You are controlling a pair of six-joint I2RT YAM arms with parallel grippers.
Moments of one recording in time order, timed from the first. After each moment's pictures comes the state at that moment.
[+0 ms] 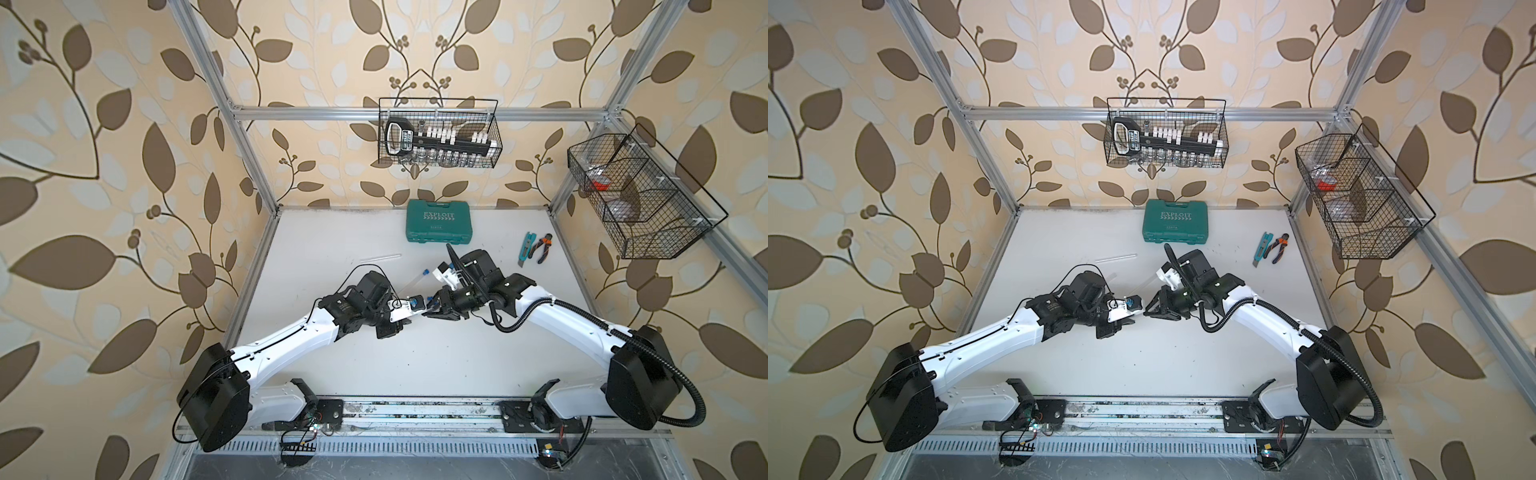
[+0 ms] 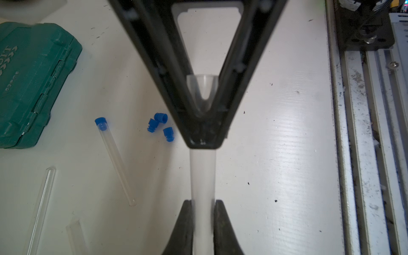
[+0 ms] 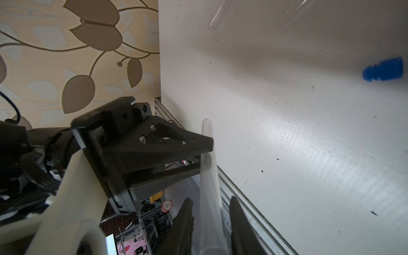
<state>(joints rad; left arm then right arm) -0.72 1.23 0.80 -0.40 0.36 0.59 0.57 1.40 0.97 -0.48 -0.72 0.74</state>
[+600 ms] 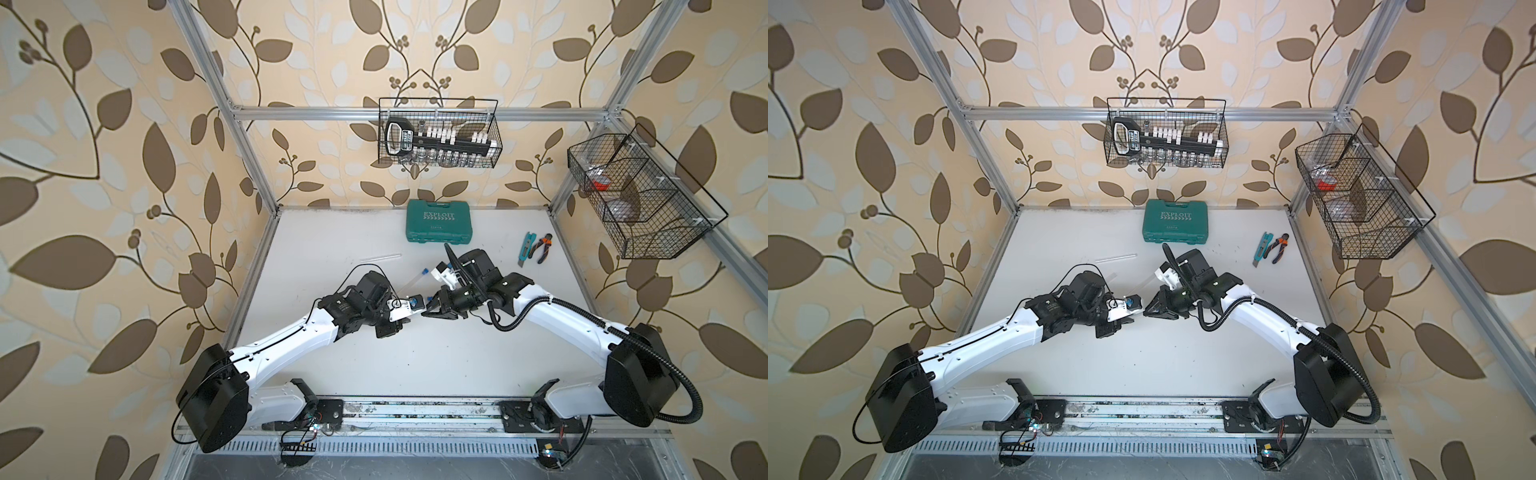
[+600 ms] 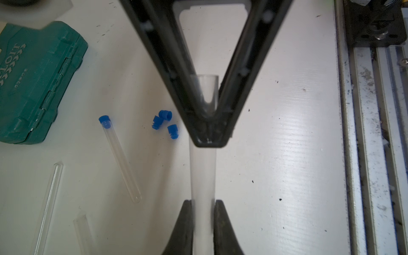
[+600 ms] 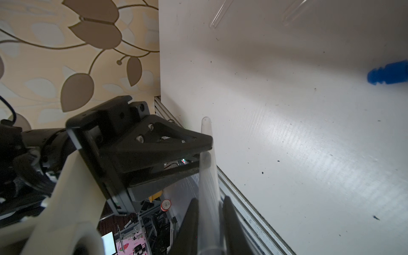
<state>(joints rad) -0.72 1.22 0.80 -0.40 0.33 0.59 0.58 1.41 0.98 -0.48 -0.73 0.73</state>
